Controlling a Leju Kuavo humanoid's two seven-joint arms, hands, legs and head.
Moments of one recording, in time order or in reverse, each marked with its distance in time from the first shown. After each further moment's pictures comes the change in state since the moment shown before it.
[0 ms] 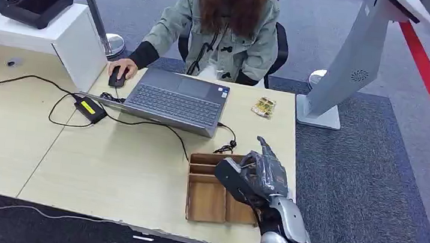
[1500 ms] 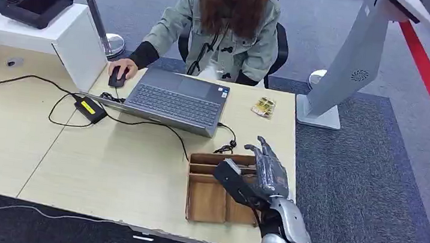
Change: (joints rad) left arm 0.007 0.000 0.000 0.000 0.000 0.006 0.001; right arm 0.012 -0.003 -0.001 -0.026 0.010 0.005 0.000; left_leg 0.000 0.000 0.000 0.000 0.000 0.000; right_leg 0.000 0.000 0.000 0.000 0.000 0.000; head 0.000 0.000
